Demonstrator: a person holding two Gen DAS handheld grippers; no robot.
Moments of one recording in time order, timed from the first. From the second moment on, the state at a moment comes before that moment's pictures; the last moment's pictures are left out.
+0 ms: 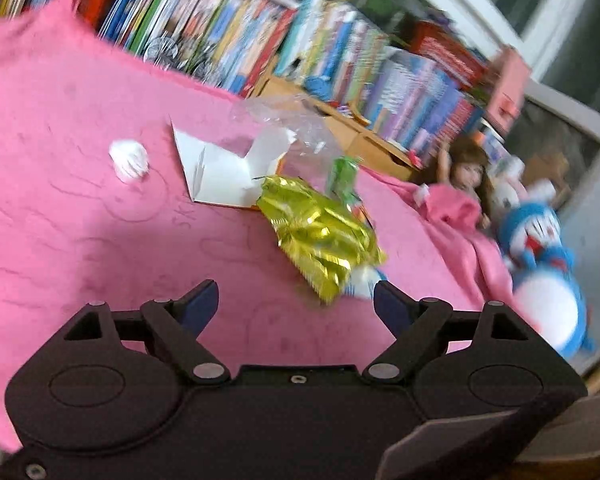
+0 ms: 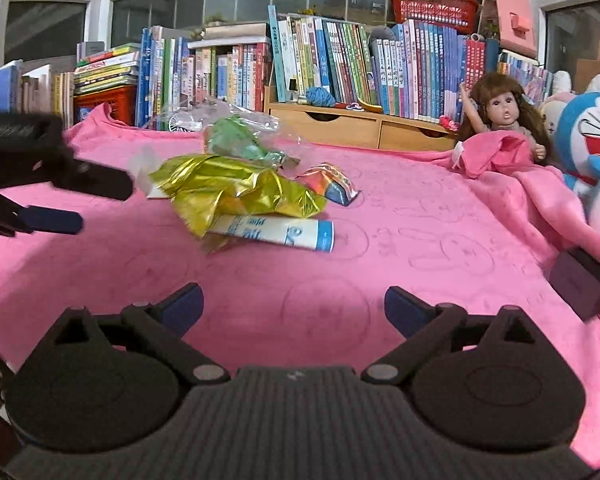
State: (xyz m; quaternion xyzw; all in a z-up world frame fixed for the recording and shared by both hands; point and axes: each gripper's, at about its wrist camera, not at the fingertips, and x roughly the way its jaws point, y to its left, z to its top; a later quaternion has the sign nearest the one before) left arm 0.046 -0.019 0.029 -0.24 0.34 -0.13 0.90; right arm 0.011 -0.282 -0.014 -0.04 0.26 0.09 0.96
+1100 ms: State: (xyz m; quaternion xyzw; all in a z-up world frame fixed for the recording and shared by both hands) left arm 0.092 -0.016 0.056 -0.27 0.29 -0.14 0.91; right arm 0.110 -0.251 -0.023 -0.05 0.30 0.15 0.94
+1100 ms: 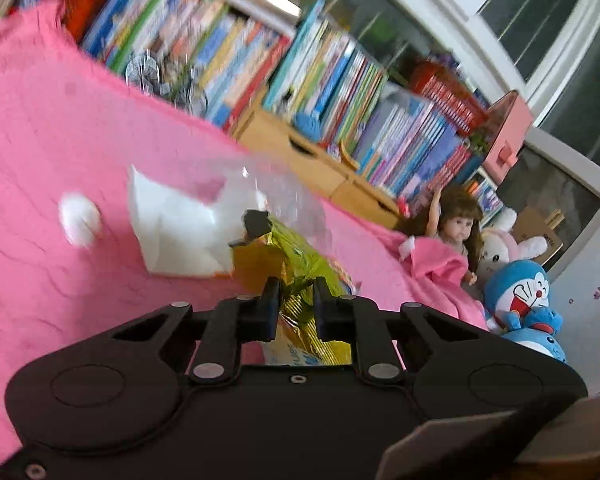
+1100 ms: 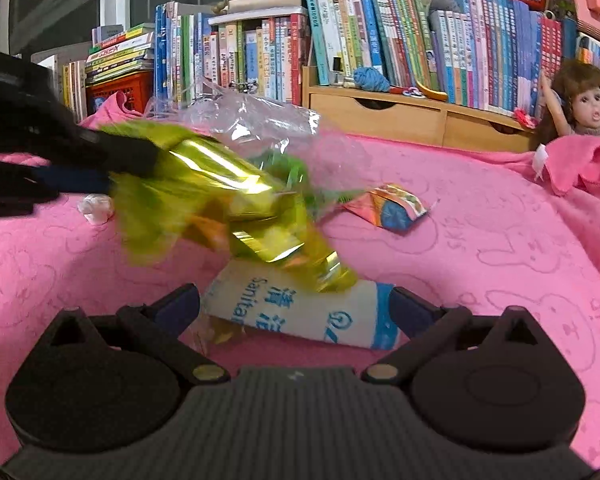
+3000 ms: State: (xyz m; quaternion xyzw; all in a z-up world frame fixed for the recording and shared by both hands) left arm 0.047 -0.056 0.026 0.07 0.22 -0.10 0.97; right arm 0.118 -0.282 -0.003 -0.02 0.32 0.15 0.94
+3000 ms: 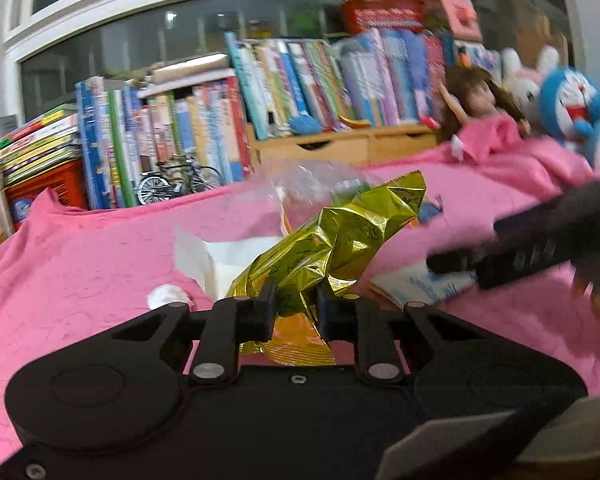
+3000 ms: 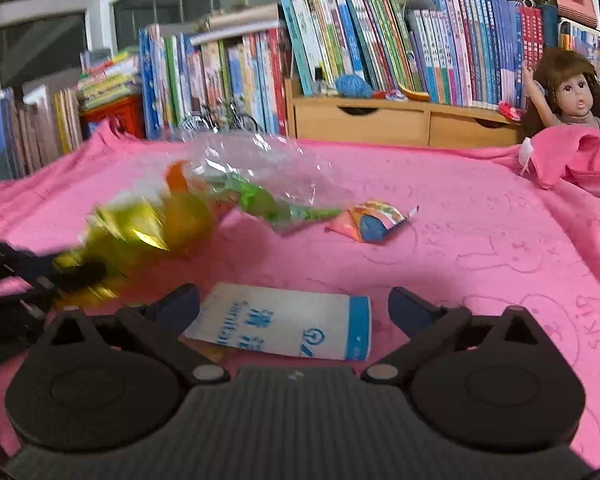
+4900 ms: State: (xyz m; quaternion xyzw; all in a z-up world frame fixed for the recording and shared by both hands) left arm -0.008 0.007 0.046 -0.02 0.23 -0.08 0.97; right arm 0.116 -0.328 0.007 0.17 0.38 -0.10 0.90
